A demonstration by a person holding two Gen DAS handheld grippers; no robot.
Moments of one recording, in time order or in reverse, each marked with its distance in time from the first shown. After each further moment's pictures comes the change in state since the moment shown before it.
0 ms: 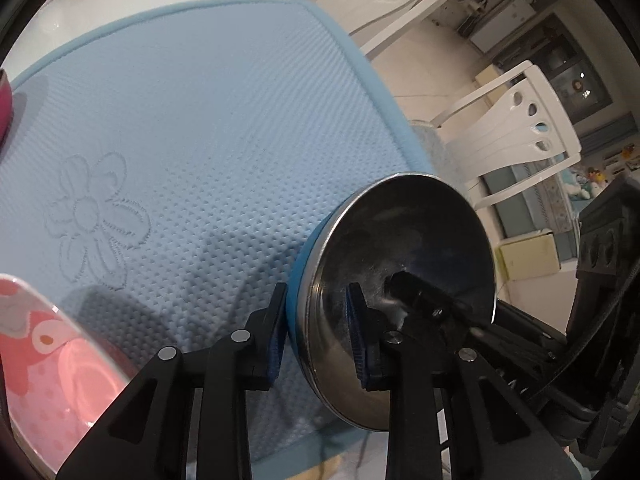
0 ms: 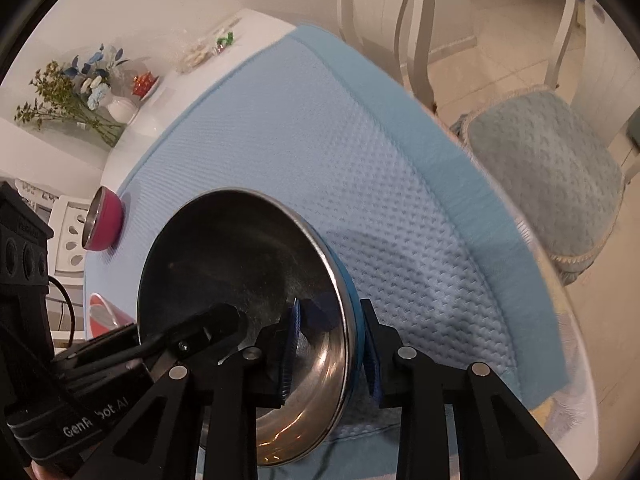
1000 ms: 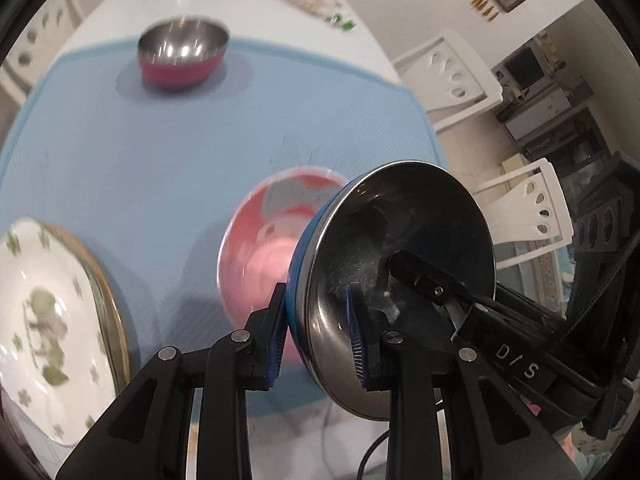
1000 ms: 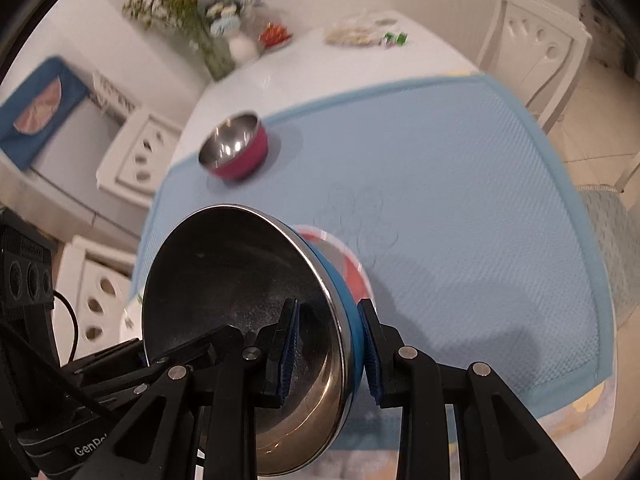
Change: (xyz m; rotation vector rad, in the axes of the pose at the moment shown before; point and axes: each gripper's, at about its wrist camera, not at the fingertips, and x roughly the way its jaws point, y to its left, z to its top) left arm -0.149 0.151 -0.092 -0.273 -0.170 0.003; right arm -0.020 0.198 -0.057 -0.347 0.029 0.073
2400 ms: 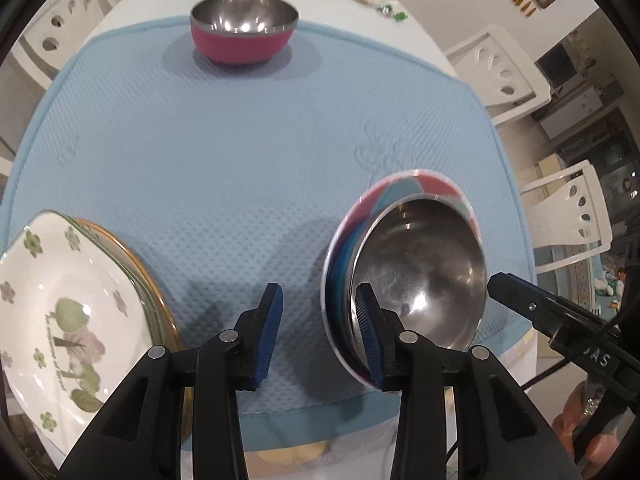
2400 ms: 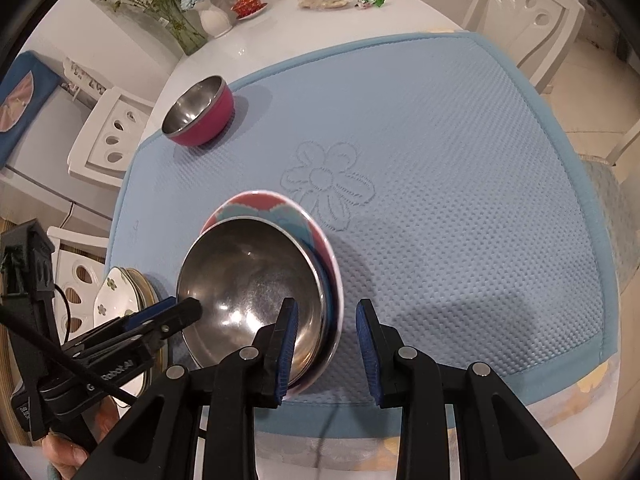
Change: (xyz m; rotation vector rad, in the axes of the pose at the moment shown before) left arm 0.004 0.056 -0.001 -0.018 -0.014 0.140; right arm 0.023 -0.015 -0.008 0.045 0.083 -0.058
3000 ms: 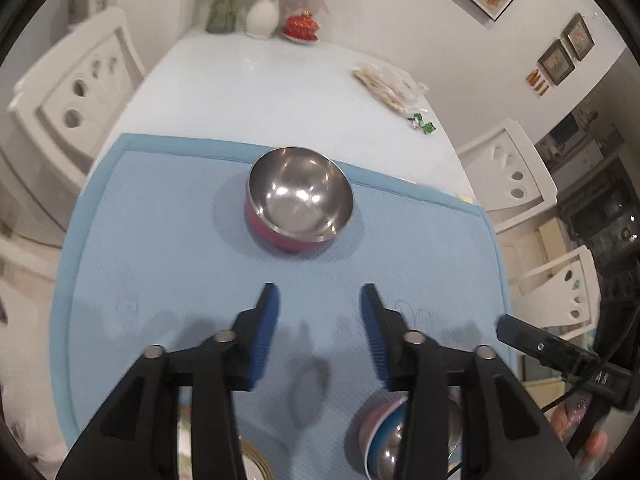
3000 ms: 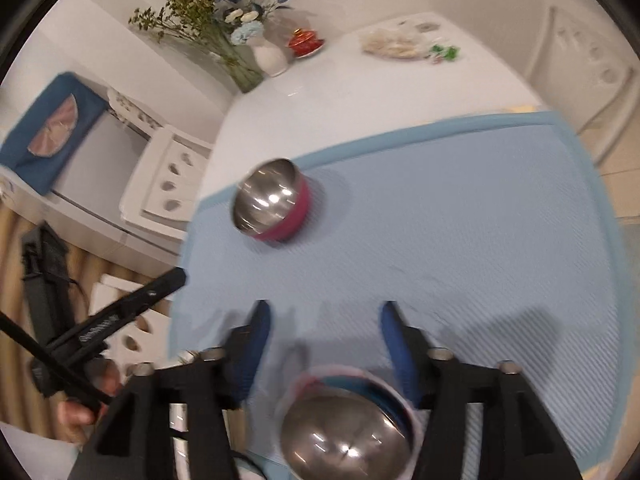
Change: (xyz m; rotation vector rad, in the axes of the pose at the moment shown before) left arm -0.058 0.067 0.151 -0.070 -0.174 -0.016; right arm -0.014 0.063 0.116 -0.054 -0.060 0.224
